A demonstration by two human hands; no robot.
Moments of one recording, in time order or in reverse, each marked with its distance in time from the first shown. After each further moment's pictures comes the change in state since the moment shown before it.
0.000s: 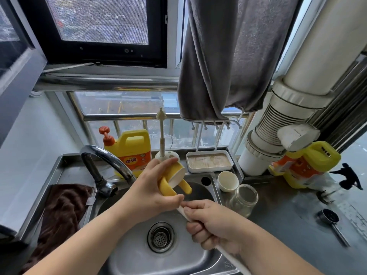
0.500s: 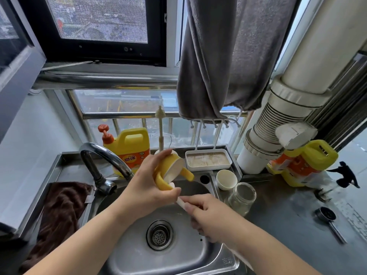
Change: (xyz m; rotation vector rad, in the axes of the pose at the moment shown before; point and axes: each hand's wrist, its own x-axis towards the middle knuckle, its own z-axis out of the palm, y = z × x) left_hand 0.000 -0.004 0.005 -0.114 0.106 0.025; right_hand -0.003 0.006 0.000 -0.436 0.266 -0.189
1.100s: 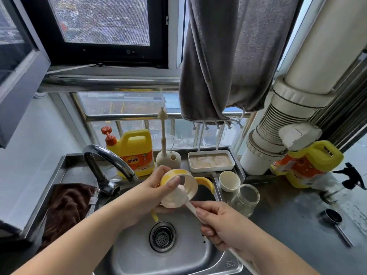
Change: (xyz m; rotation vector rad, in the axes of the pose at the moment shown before) left_hand -0.003 0.010 0.000 -0.432 -0.240 -0.516; right_hand -0.006 0.012 -0.009 0.301 -0.097 0.084
